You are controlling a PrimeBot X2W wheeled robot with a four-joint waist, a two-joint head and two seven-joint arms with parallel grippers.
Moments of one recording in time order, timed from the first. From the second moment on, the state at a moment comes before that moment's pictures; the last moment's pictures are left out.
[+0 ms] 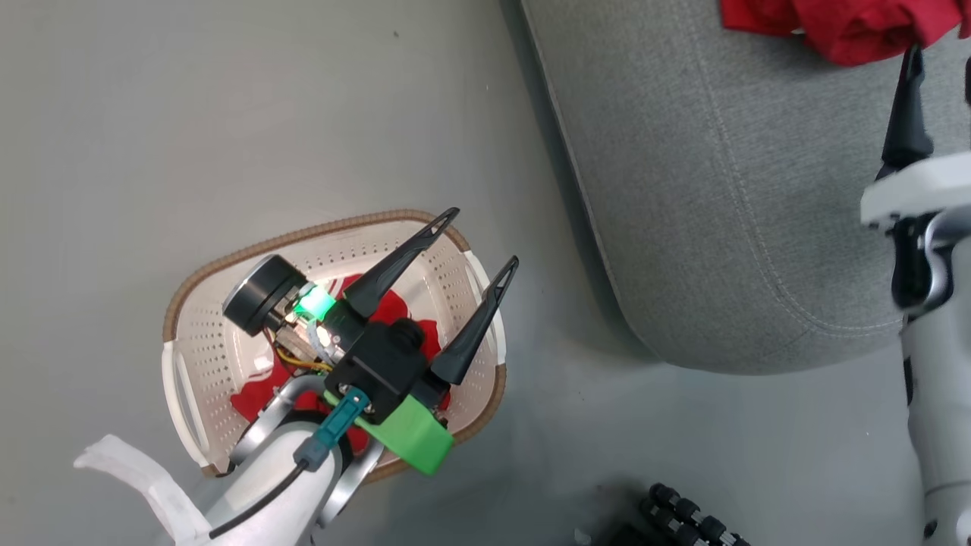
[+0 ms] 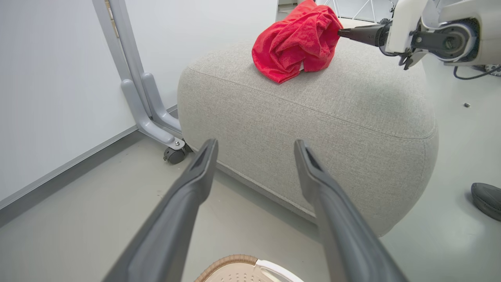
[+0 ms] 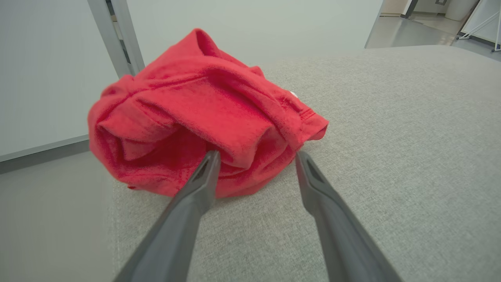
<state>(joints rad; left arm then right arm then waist) -0.43 0.32 -0.66 -0.10 -0.14 -0.07 -0.06 -0.71 -0.22 -0.19 0.62 0.26 0.13 -0.26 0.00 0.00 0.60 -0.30</state>
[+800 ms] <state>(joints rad) -0.24 0.24 -0.51 0.11 -0.30 0.09 -0.25 -0.17 -0.07 -0.03 0.11 0.14 0.13 -0.23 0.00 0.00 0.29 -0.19</state>
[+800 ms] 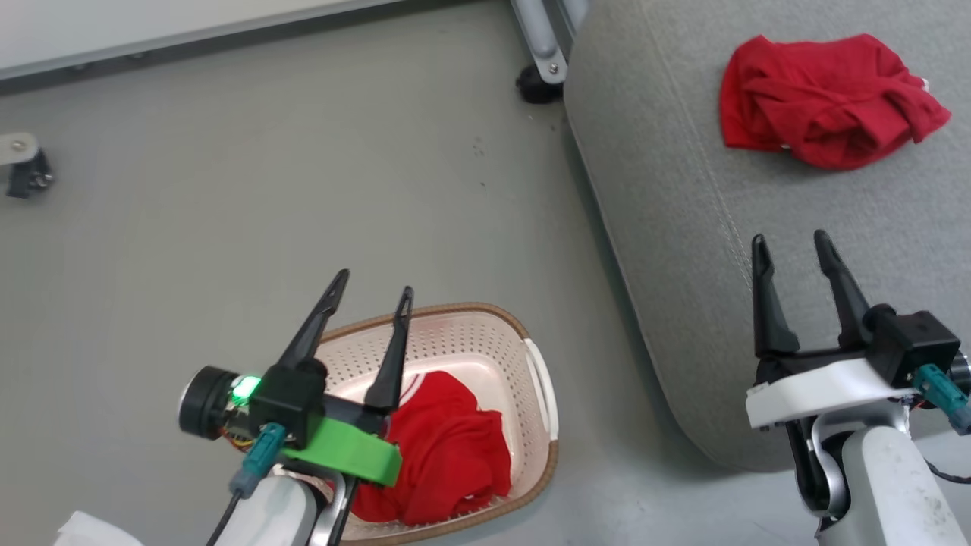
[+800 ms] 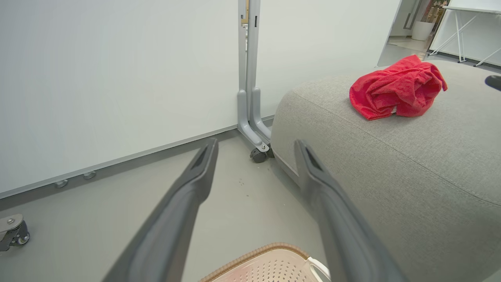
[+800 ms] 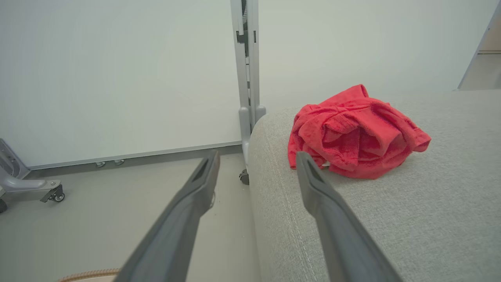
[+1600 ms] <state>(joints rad) 0.00 0.20 -0.24 0.10 -0.32 0.12 -0.26 0.08 -0.05 0.01 -0.13 0.13 0.13 -0.03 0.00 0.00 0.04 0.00</state>
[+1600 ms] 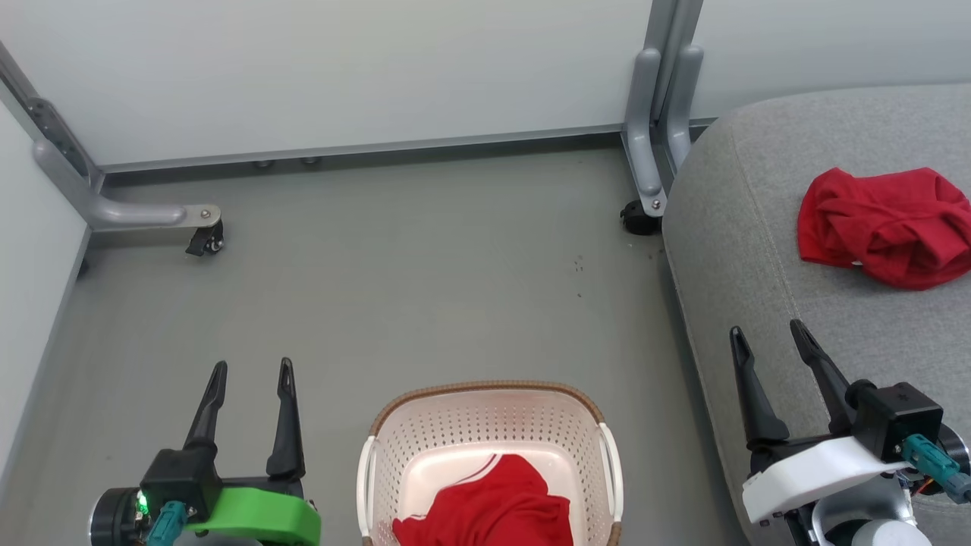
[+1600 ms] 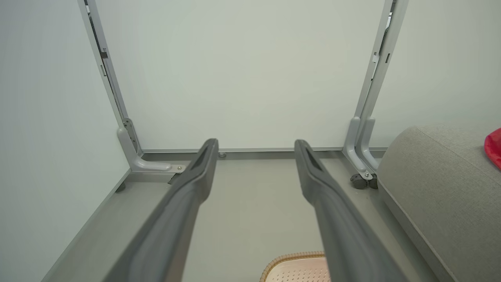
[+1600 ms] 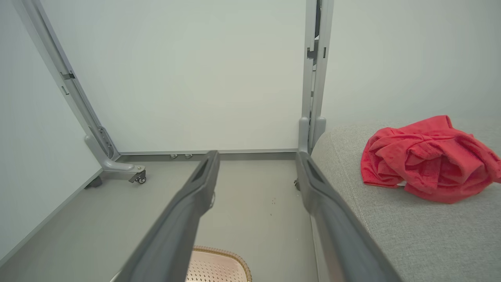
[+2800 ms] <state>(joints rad) 0.05 0.14 -0.18 0.18 -0.25 0.05 -0.26 0.14 -0.05 0.02 -0.17 0.15 0.13 0.01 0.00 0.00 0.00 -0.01</state>
